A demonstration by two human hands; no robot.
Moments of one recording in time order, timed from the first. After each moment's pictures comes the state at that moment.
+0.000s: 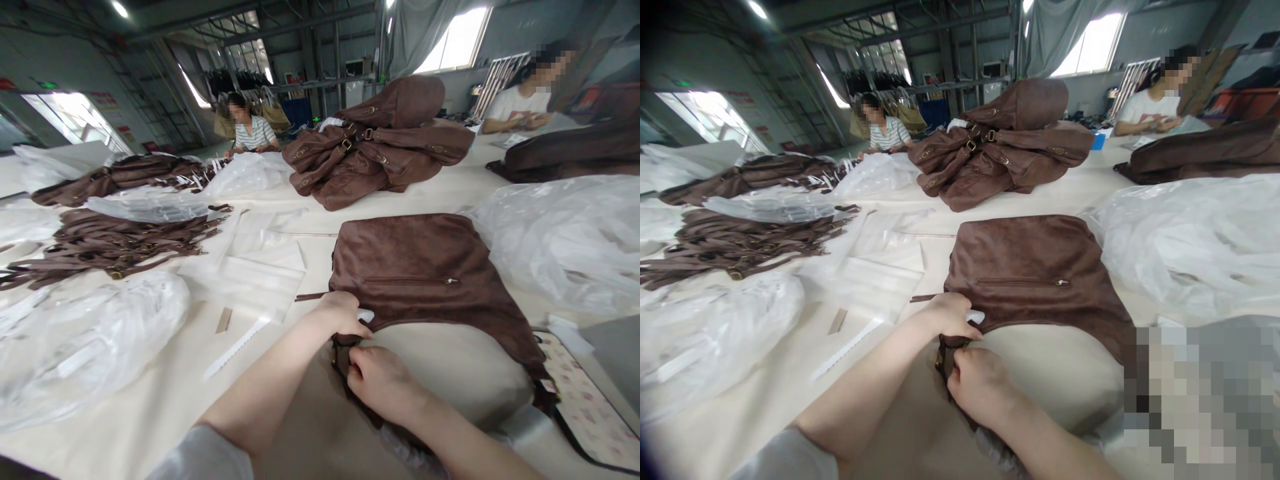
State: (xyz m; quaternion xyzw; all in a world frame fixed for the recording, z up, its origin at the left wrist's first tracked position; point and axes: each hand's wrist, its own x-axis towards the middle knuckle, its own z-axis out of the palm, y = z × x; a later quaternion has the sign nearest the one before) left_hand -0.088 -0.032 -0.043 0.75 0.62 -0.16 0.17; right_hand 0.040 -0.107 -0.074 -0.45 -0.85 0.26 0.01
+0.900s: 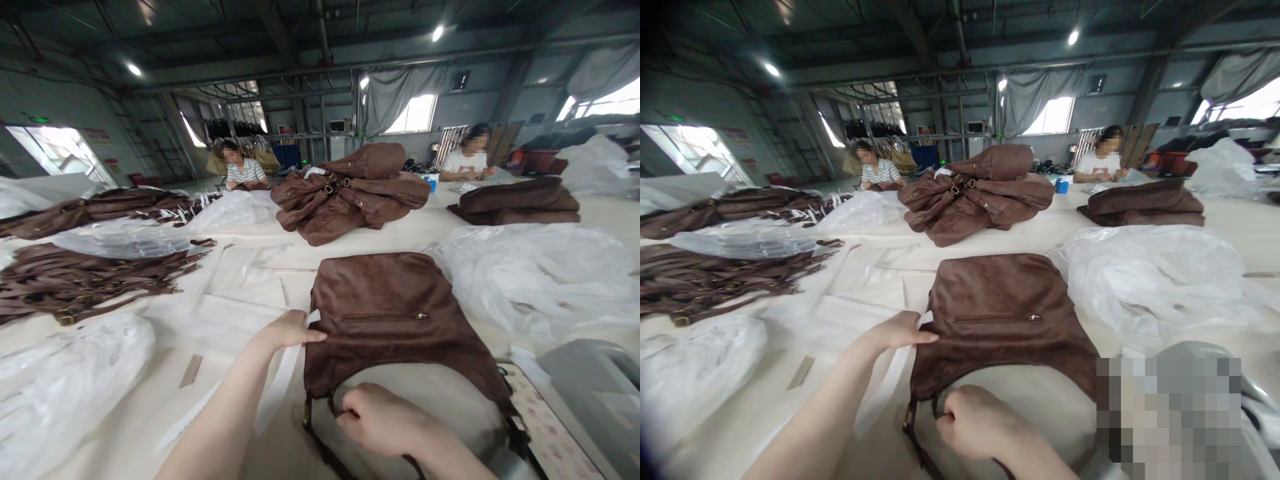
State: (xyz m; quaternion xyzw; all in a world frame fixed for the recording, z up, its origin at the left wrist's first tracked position) left_hand -0.150 -0.020 -0.025 0.63 0.75 0.02 0.21; right_hand 0.072 -0.089 -0.039 -0.39 -0.84 0.38 -0.02
